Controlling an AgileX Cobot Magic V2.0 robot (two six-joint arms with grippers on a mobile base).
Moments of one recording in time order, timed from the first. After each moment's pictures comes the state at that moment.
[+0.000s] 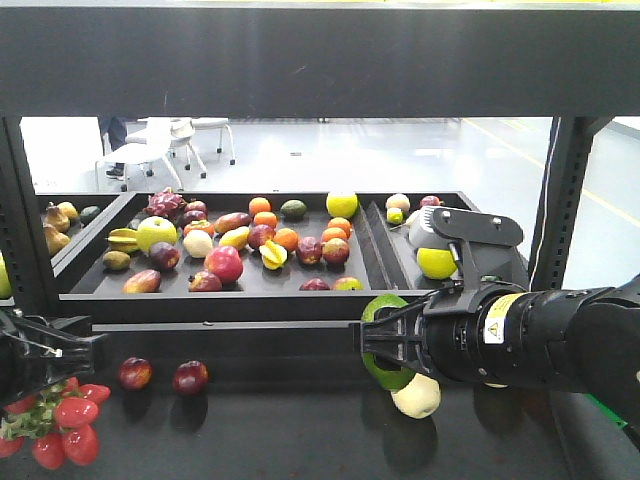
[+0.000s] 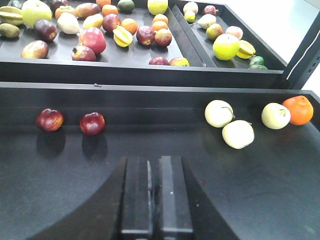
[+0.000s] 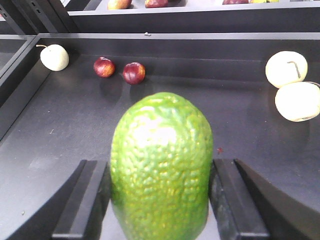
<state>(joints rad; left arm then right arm) -0.40 1.10 -0.98 0.47 0.39 -0.69 0.49 1.43 -1.26 -0.05 0.46 0.36</state>
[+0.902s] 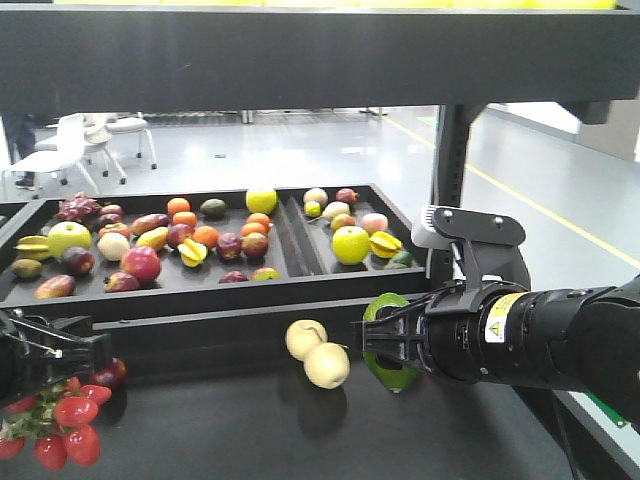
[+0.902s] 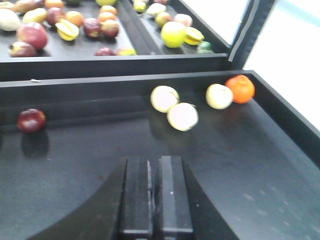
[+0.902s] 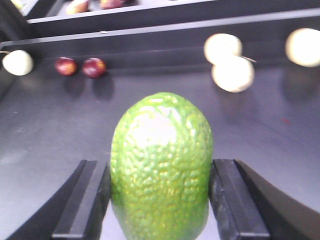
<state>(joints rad) -0.40 1.10 -0.98 0.47 0.39 -0.69 0.49 1.43 -1.26 -0.05 0.46 0.36</state>
